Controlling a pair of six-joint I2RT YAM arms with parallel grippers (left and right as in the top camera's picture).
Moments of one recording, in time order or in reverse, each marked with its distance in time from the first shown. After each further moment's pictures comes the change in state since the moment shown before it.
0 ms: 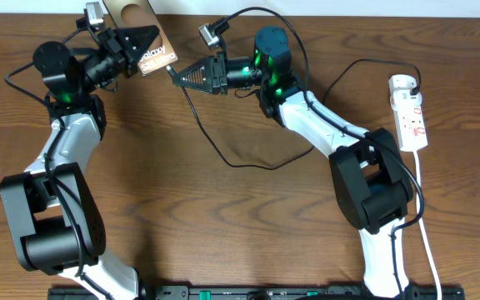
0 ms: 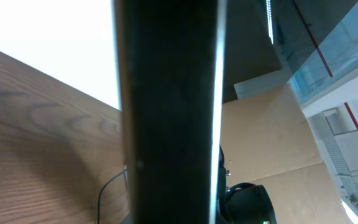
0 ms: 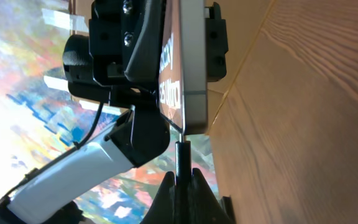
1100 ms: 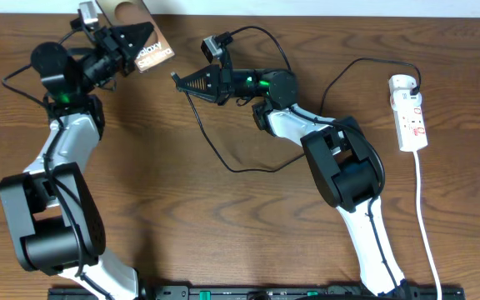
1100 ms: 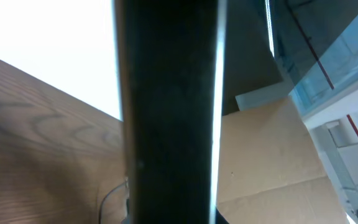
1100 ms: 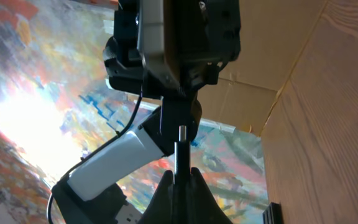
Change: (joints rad) left arm 0.010 0.000 0.000 0.000 -0.049 -0.003; right arm -0.001 0.251 0.015 0.874 0.033 0.723
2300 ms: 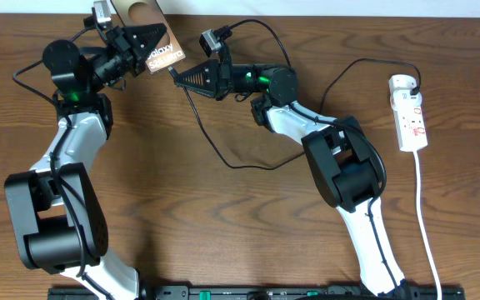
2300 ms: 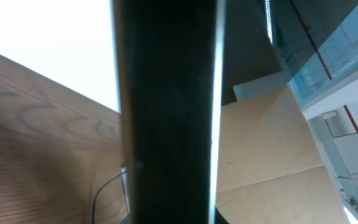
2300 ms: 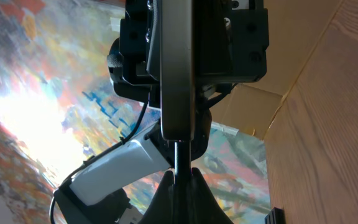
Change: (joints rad) left arm -0.047 0.000 0.000 0.000 0.003 0.000; right arm 0.002 0.000 0.048 0.000 0.000 0.003
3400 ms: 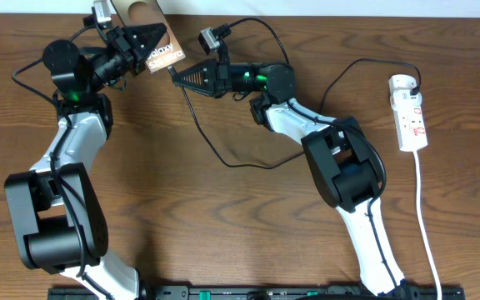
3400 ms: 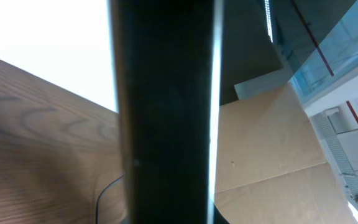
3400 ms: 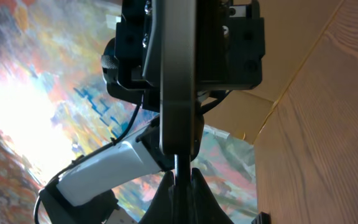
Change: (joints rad) left arm -0.005 0.000 0.000 0.002 0.006 0.024; right arm 0.001 0.000 0.019 -0.059 -0.002 -0.101
